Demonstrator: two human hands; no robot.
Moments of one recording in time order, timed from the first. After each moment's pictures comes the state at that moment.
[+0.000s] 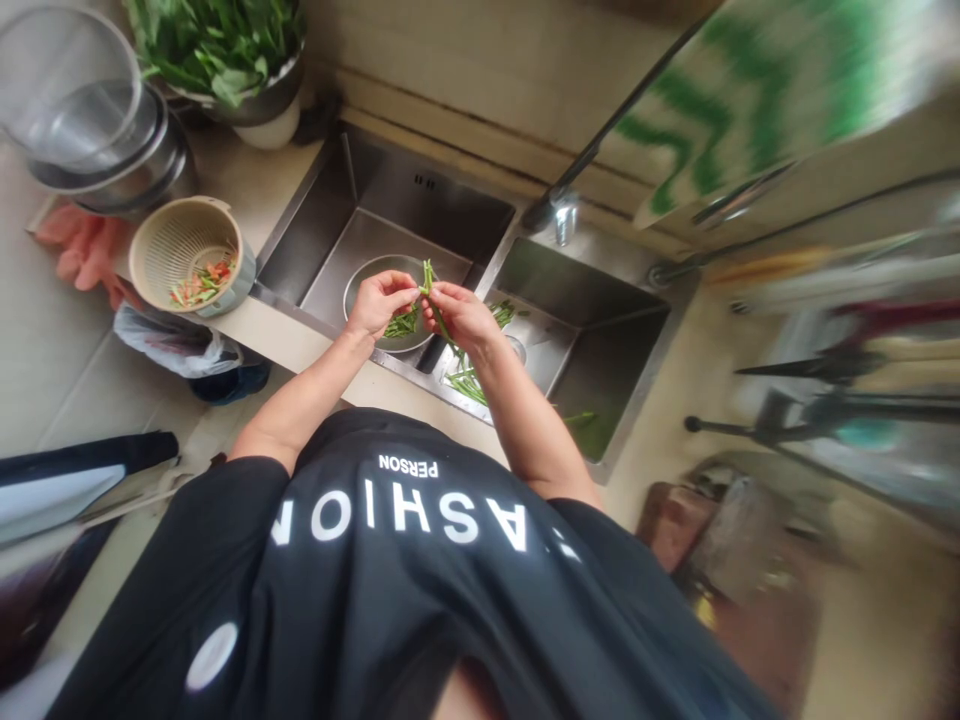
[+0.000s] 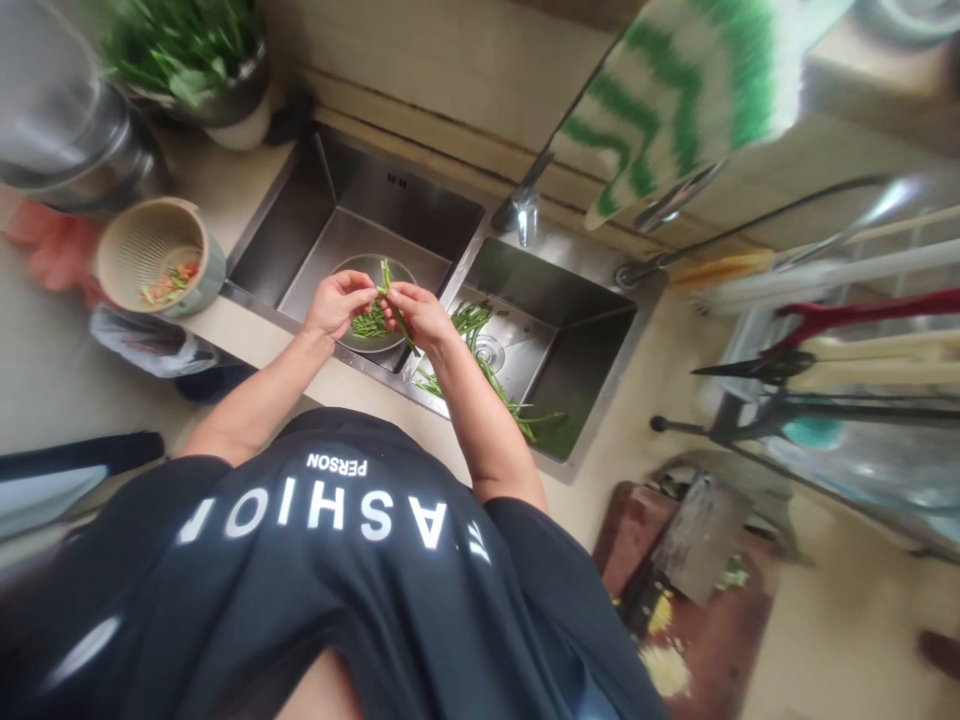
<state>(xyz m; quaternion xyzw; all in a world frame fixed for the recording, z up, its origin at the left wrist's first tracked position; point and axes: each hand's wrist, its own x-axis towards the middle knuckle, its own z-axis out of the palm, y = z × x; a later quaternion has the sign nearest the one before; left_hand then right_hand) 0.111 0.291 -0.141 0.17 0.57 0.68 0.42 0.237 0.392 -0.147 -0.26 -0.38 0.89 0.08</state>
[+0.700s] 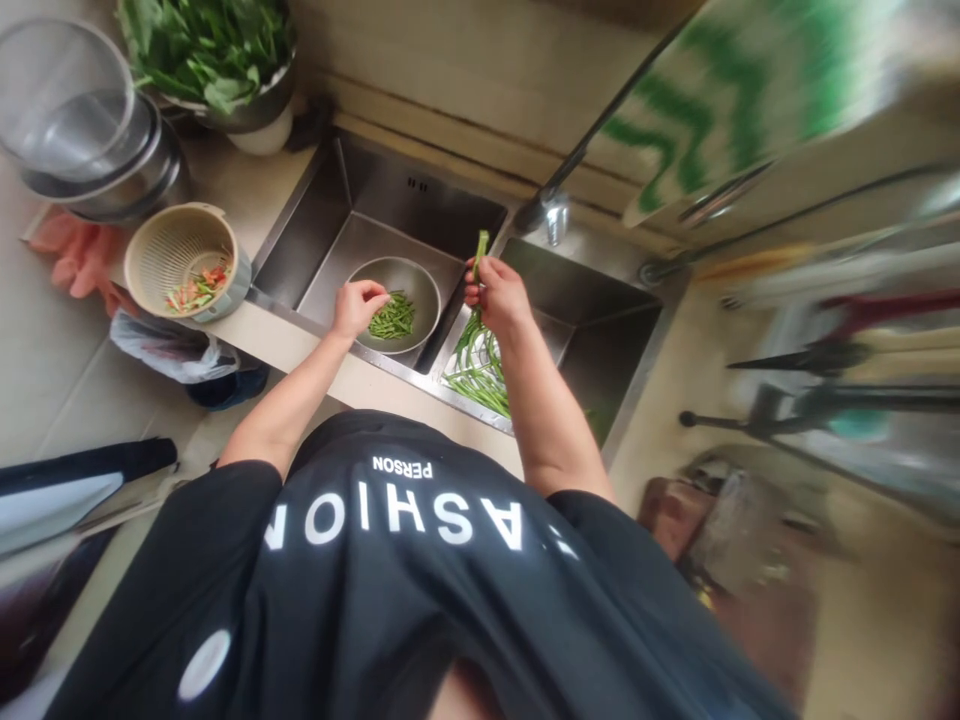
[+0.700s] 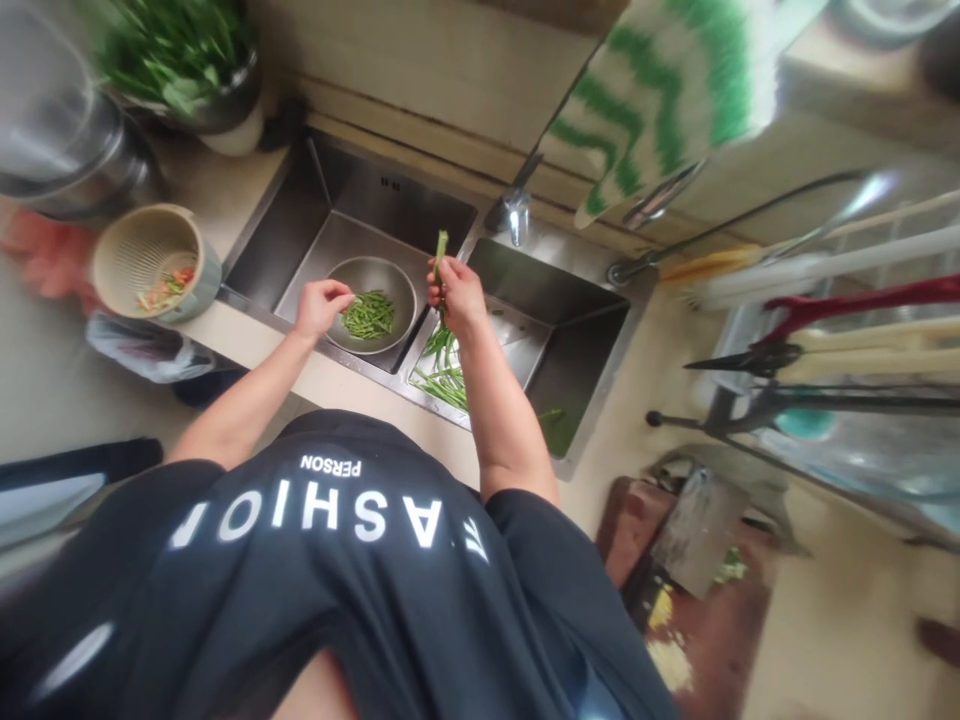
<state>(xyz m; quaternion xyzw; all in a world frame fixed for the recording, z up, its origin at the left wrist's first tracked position) 0.068 0.273 -0.179 0.35 0.78 0.45 0.25 0.248 0.446 -0.157 -0.38 -0.44 0.78 0.23</state>
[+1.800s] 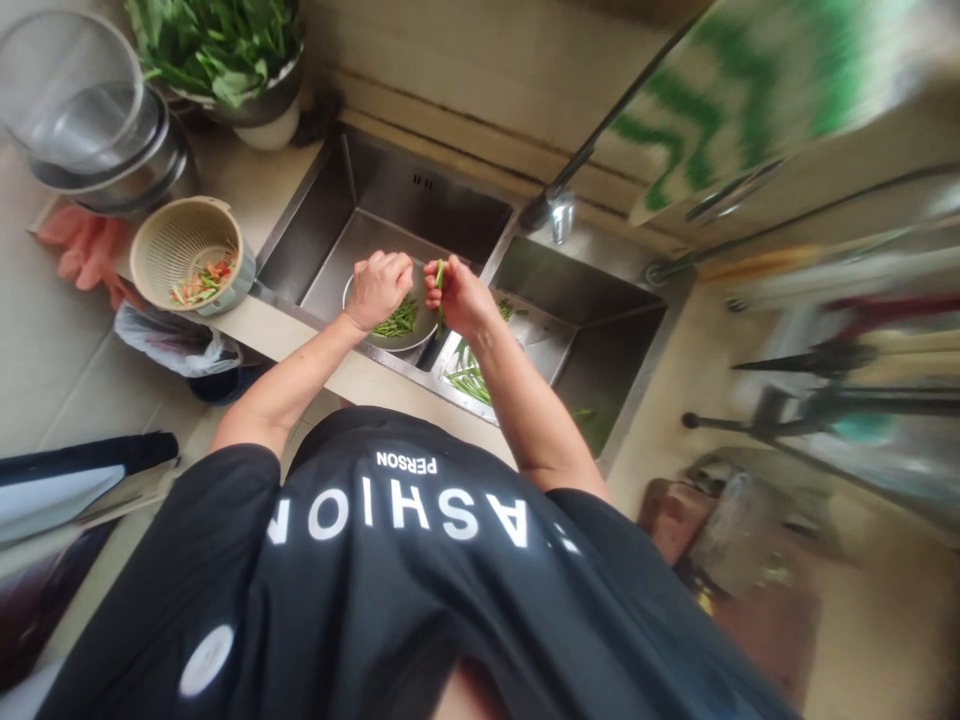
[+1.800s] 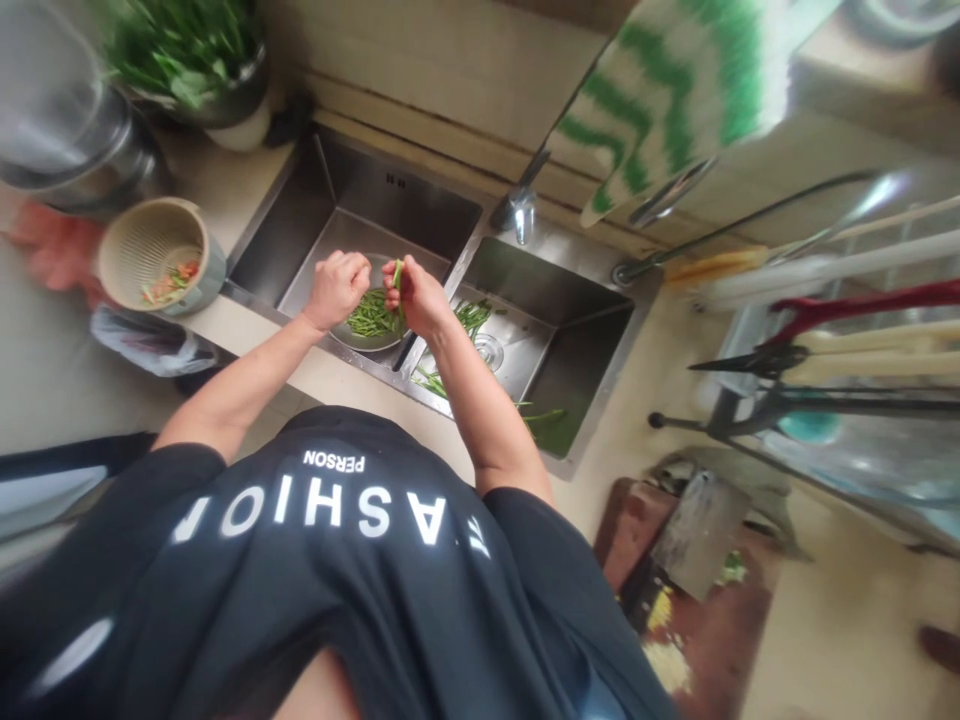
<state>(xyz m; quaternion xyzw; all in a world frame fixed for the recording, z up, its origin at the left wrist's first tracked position) 0.091 0.295 -0.130 0.49 0.79 0.35 0.15 0.220 0.398 -0.126 -0.29 -0.46 0.83 0.14</state>
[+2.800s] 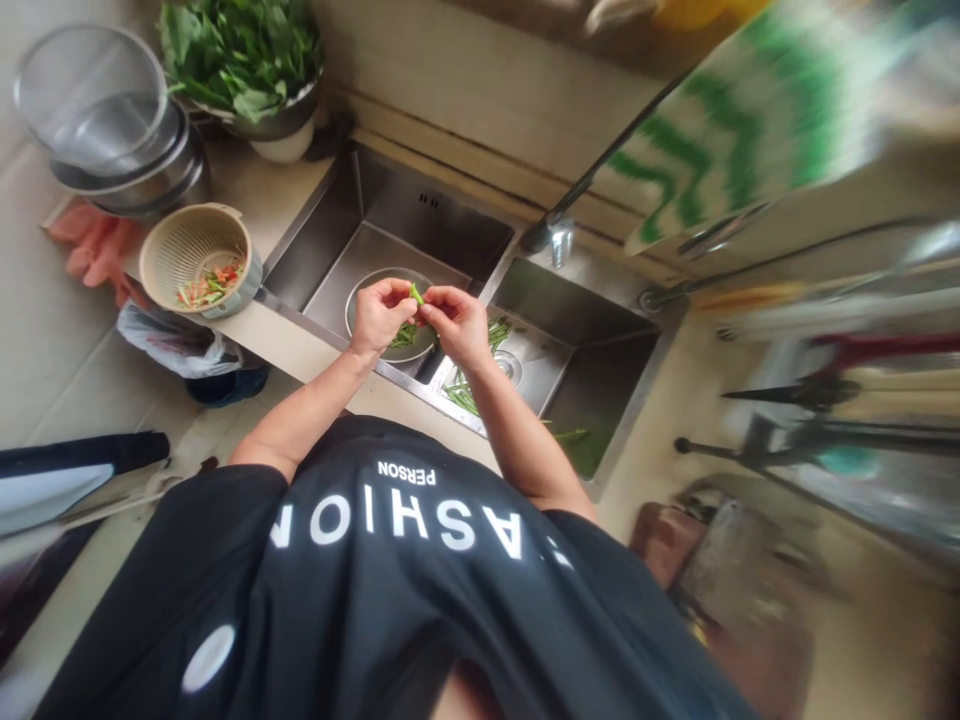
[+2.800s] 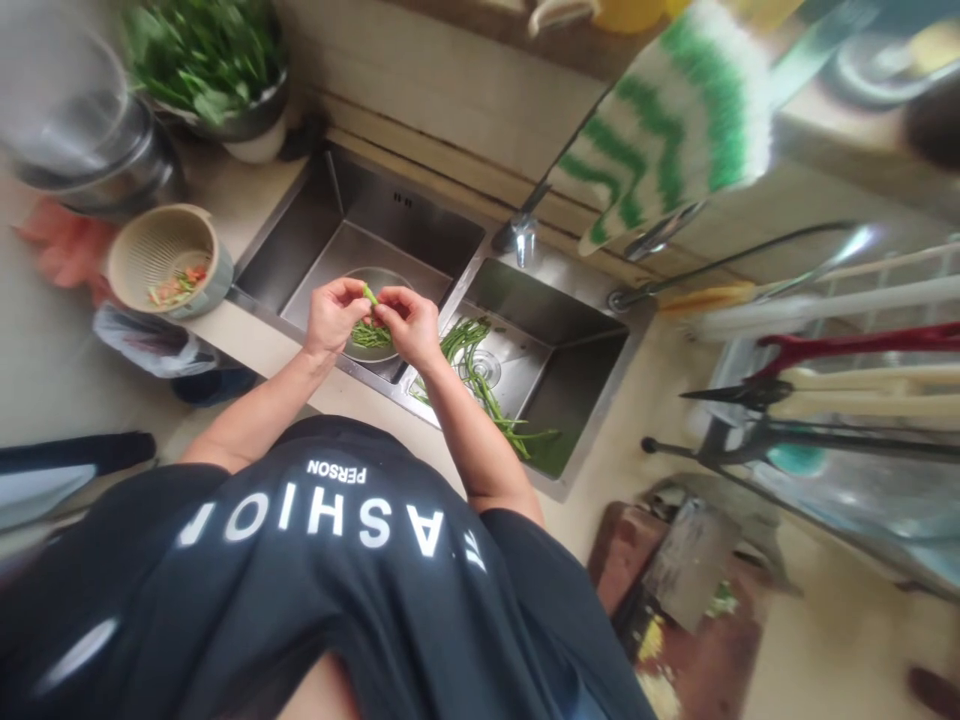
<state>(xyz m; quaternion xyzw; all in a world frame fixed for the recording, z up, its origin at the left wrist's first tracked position) 0.130 0.288 -0.117 0.20 0.63 0.69 0.28 0.235 0.368 -0.111 -0.28 -0.57 0.74 0.24</state>
